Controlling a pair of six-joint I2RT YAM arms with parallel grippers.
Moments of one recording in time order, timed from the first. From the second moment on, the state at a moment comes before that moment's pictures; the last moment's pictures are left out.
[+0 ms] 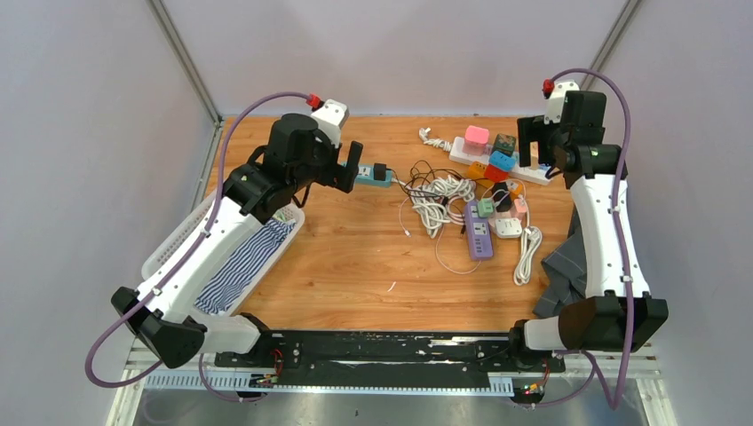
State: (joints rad) left arm -0.61 1.29 1.48 -0.65 -0.14 -0.04; right arm -0.03 1.35 1.54 -0.78 0.11 -0.22
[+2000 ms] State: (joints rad) left arm -0.31 0.88 0.78 -0.16 -0.07 -0.40; right arm 0.45 2.45 2.21 -0.82 -0.67 -1.05
